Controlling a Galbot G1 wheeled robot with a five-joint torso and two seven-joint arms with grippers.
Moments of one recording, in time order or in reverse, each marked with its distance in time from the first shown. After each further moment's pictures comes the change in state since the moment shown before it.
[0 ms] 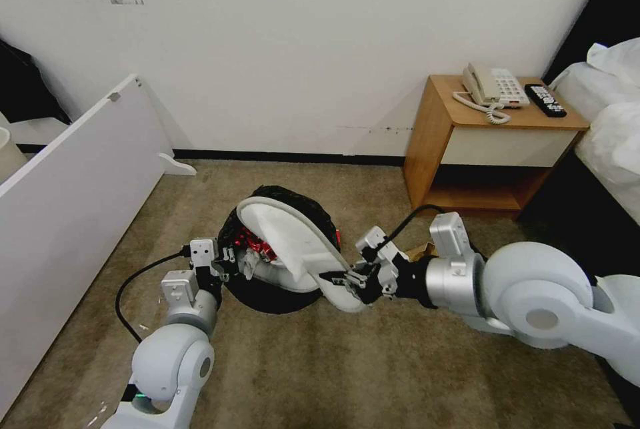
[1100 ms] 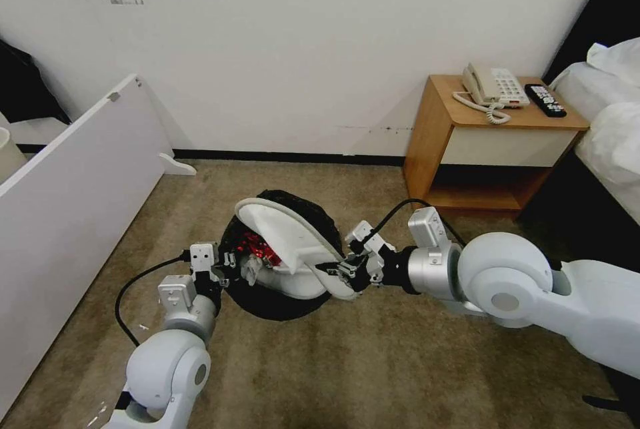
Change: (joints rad) left arm 0.000 0.007 -0.044 0.010 -0.006 0.004 0.012; right arm 0.047 0.007 -0.068 -0.034 -0.018 -0.008 -0.017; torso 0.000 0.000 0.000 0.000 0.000
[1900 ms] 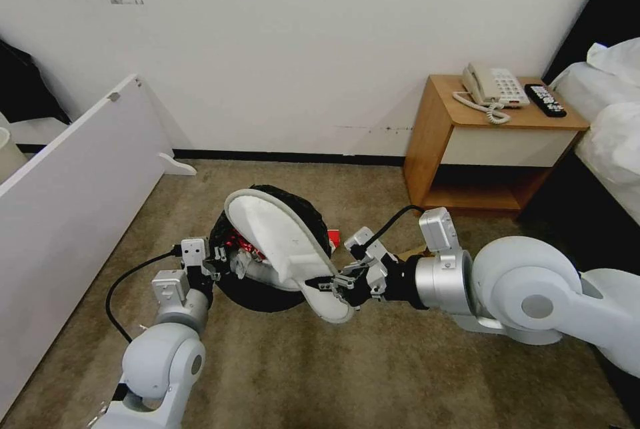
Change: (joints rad) left arm -0.015 0.001 -0.009 0.015 0.002 -0.017 0.003; right arm -0.003 -0.003 0.031 0.070 0.255 0.007 0.085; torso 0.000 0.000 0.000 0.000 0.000
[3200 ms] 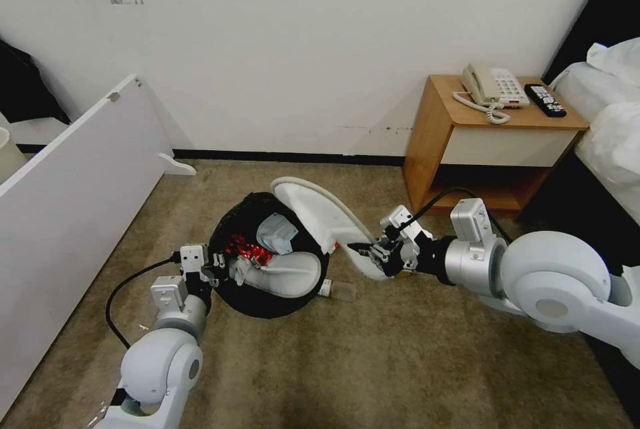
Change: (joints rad) left arm 0.029 0.006 -0.003 0.027 -0.042 -0.006 0.022; right arm -0.076 -0.089 0.081 -0.066 -0.432 0.064 -0.075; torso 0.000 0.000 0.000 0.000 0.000
